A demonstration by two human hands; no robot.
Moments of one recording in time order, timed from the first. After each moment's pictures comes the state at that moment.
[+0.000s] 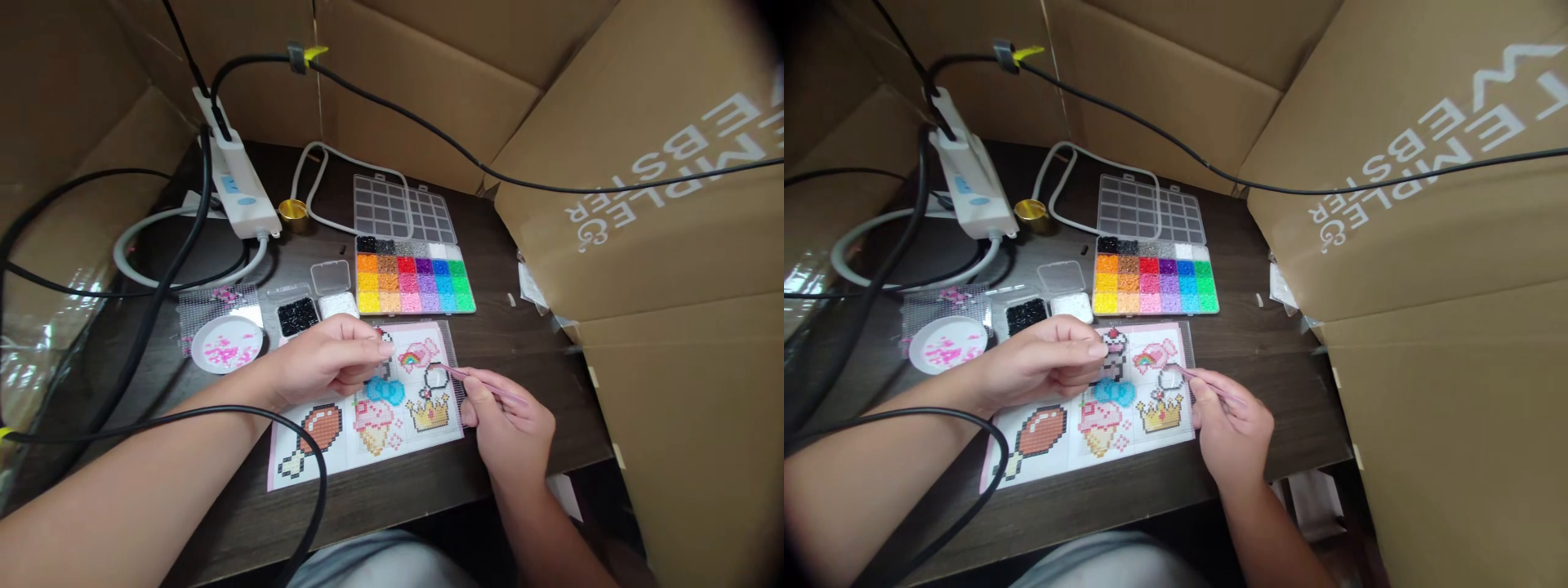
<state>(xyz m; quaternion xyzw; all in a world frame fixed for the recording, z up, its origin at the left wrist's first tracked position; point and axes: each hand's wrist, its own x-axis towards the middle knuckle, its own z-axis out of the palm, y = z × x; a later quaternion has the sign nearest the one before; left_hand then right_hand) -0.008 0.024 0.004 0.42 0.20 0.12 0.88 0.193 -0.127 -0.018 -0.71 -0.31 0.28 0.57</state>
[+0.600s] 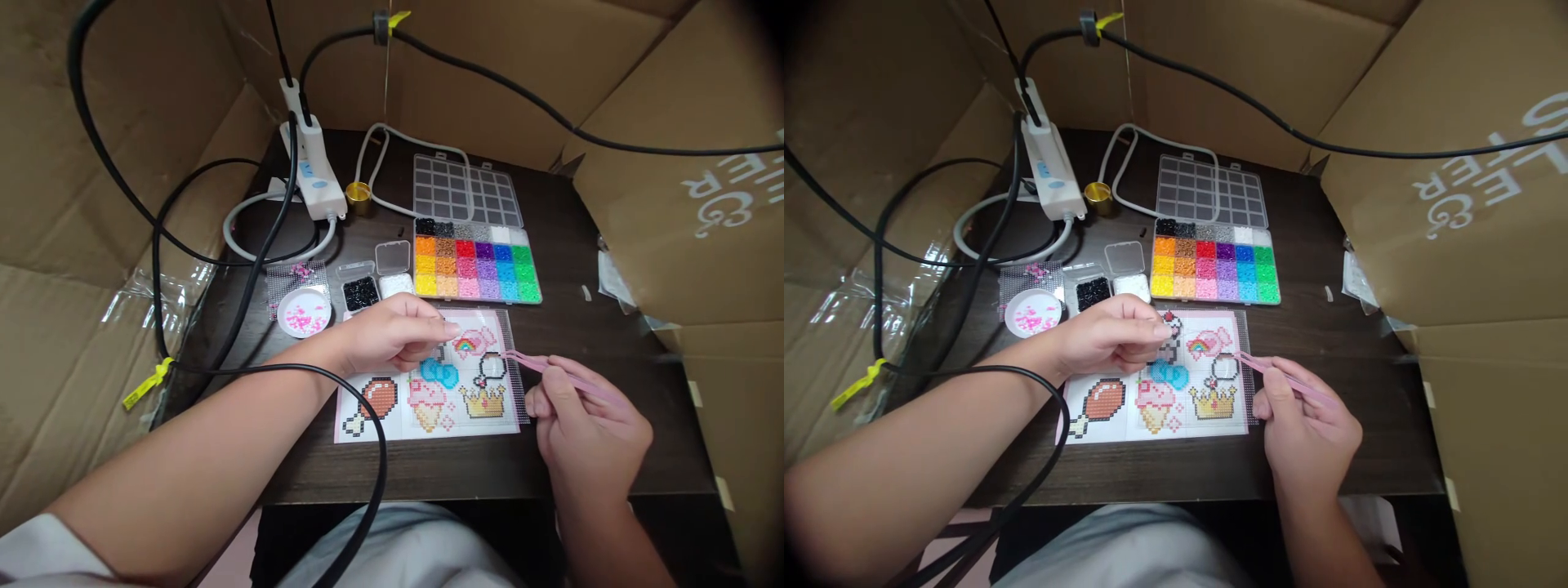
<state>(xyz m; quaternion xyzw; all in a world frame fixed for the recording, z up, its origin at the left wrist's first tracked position) -0.009 0.019 0.006 0.42 0.19 0.13 0.88 0.192 -0.123 -0.016 -0.67 -0.28 0.22 0.65</state>
